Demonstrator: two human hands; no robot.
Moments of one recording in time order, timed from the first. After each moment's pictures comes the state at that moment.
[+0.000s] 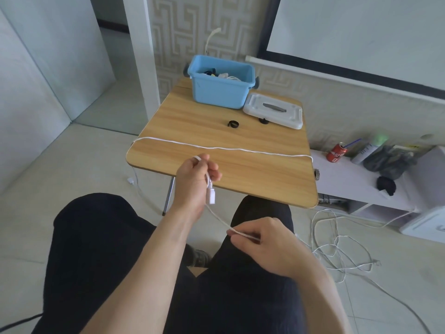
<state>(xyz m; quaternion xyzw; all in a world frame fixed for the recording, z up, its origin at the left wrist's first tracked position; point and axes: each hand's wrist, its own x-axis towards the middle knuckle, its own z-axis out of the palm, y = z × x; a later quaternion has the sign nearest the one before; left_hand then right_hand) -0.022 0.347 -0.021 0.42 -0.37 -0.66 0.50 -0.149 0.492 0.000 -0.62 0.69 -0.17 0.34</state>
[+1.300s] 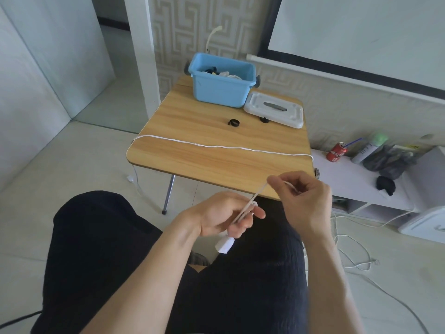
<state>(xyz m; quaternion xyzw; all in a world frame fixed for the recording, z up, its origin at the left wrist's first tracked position) -0.024 0.373 -0.023 0.25 -0.53 -0.81 0.05 -0.181 0.462 0.016 -0.39 0.74 -0.52 0.15</state>
